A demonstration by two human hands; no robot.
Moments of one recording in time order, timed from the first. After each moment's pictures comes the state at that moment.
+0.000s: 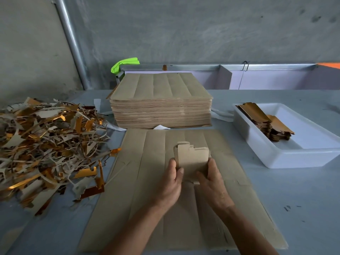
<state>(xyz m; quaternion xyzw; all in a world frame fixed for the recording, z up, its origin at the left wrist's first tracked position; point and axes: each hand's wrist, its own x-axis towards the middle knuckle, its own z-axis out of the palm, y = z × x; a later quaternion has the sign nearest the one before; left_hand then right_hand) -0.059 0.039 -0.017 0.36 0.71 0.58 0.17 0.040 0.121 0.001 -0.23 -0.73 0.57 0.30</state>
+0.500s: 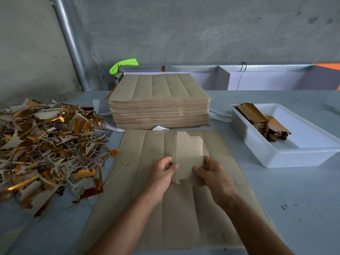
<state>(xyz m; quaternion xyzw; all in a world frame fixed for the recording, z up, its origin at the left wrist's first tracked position) -0.072 0.035 0.008 0.26 0.68 0.64 0.26 0.038 0.136 0.018 -0.28 -0.64 0.68 0.23</state>
